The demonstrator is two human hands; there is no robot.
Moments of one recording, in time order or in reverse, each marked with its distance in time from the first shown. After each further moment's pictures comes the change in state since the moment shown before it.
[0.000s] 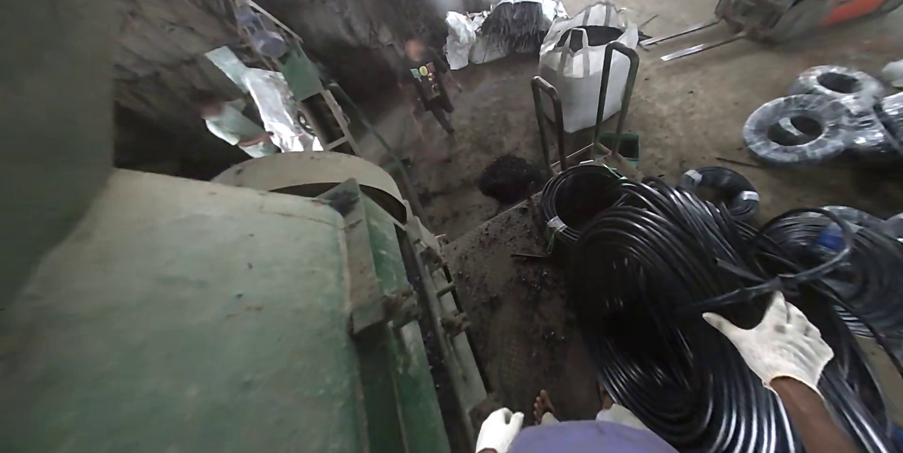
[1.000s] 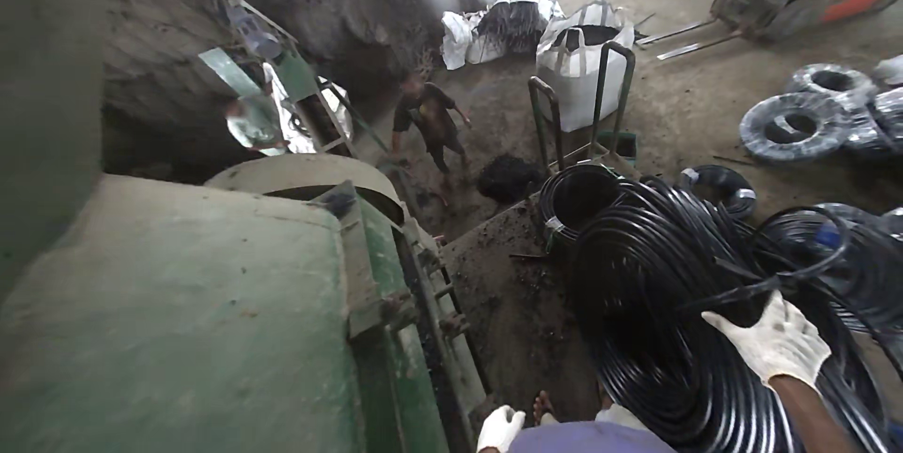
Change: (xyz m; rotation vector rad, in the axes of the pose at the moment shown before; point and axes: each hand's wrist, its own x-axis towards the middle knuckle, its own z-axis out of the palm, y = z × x) left_hand 0.005 0.006 -0.001 -0.009 0.000 0.008; right_hand 0.003 0.002 0.001 -0.006 -0.024 0.008
